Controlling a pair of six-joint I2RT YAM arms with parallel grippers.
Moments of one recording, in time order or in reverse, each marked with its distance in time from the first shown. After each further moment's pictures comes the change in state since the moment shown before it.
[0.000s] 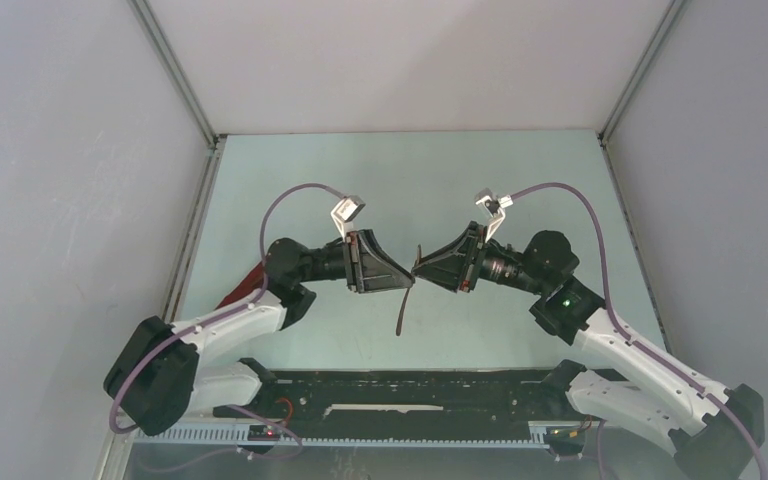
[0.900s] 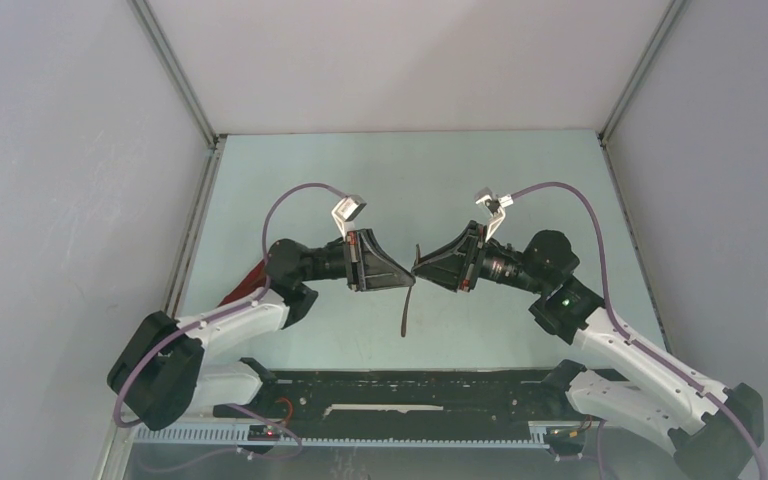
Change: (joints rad) left arm -0.003 0.036 0.000 0.072 0.006 -0.044; right arm -0.002 0.006 0.000 0.021 -0.014 0.007
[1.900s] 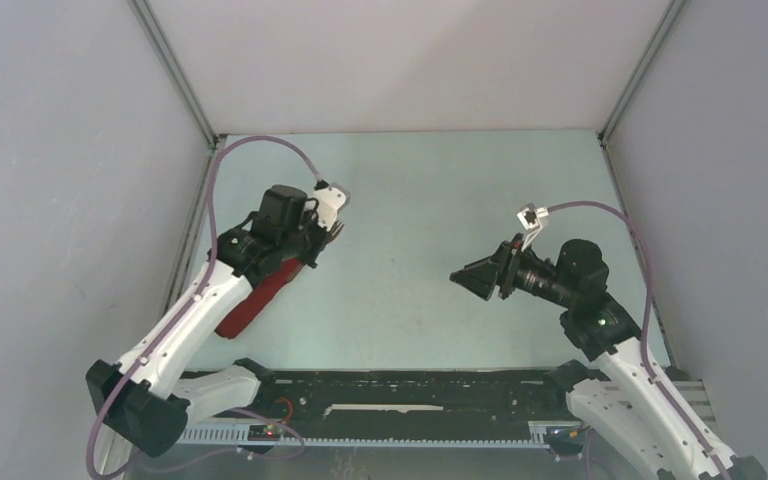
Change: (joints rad) left arm 0.148 -0.129 0.586 -1.893 -0.870 1.469; right arm -0.273 -0.209 -0.048 -0.429 -0.012 -0.083
